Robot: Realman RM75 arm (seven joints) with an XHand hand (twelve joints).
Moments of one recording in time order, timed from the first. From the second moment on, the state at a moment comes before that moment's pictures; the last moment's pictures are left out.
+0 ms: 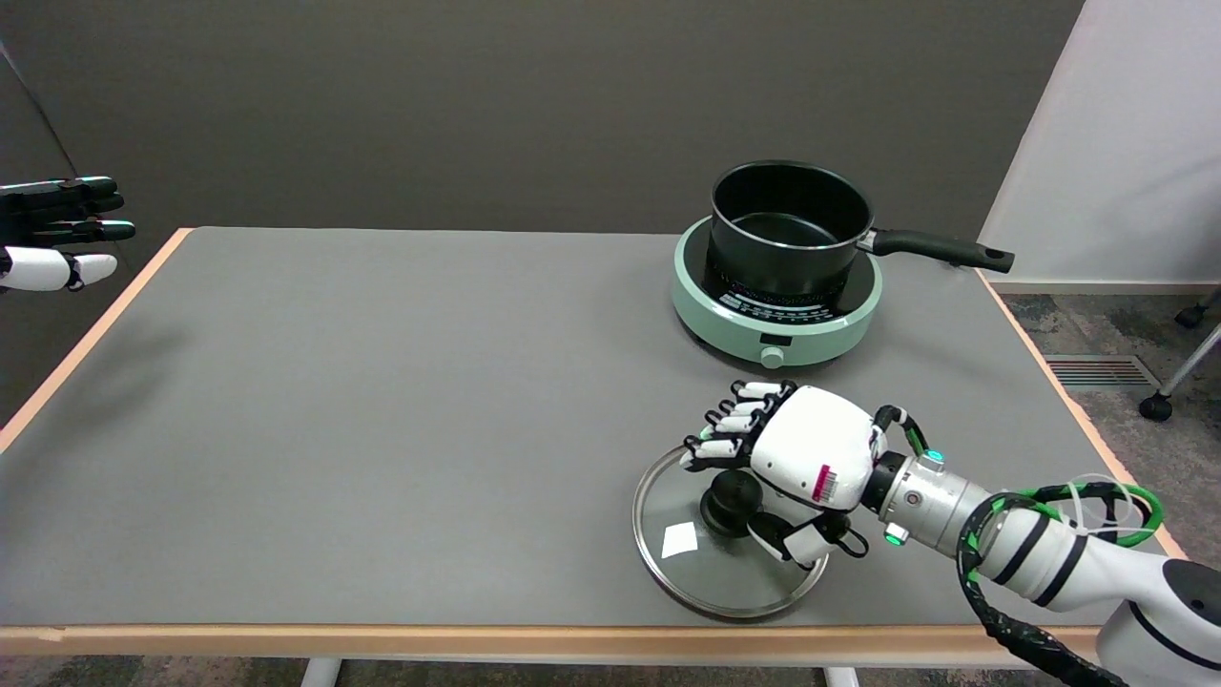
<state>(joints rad) -0.52 -1.07 -1.34 1.81 -0.91 0.60 1.14</state>
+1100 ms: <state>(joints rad) -0.46 -1.03 -1.39 1.76 -0.90 0.60 1.21</state>
